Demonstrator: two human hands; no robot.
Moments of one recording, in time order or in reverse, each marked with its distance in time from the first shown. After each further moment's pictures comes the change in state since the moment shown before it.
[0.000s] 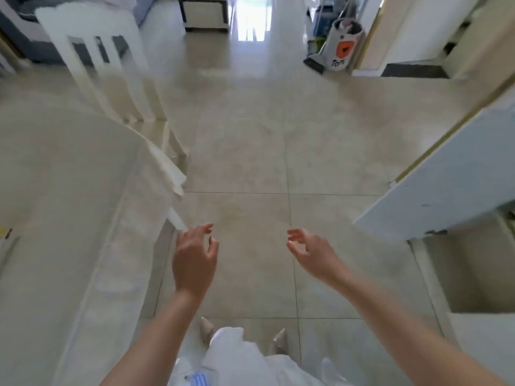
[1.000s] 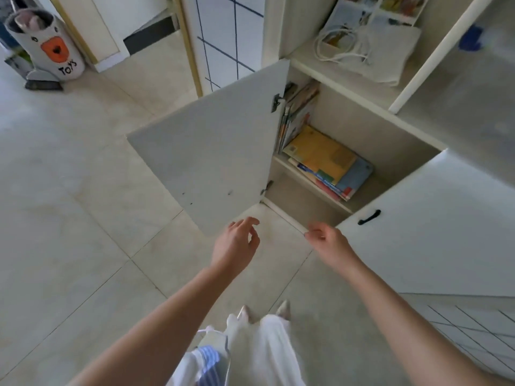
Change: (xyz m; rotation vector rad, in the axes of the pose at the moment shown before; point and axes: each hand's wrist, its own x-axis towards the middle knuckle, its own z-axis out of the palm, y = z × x) left_hand -0.056 0.559 0.429 -0.071 -1.000 0.834; right_hand -0.091 0.469 -0.337 0.636 0.623 0.798
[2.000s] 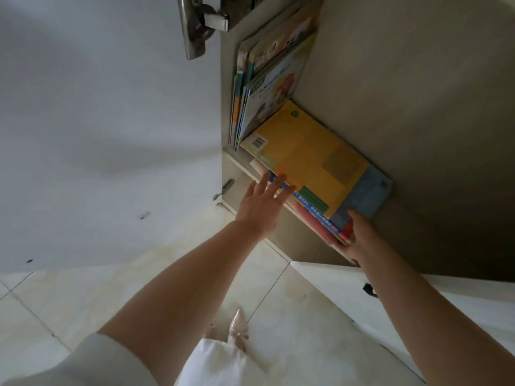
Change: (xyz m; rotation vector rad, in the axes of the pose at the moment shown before) left_hand 0.351 0.004 0.265 0.380 -0.260 0.351; right_hand 0.384 0.154 -0.075 0.937 0.316 0.721
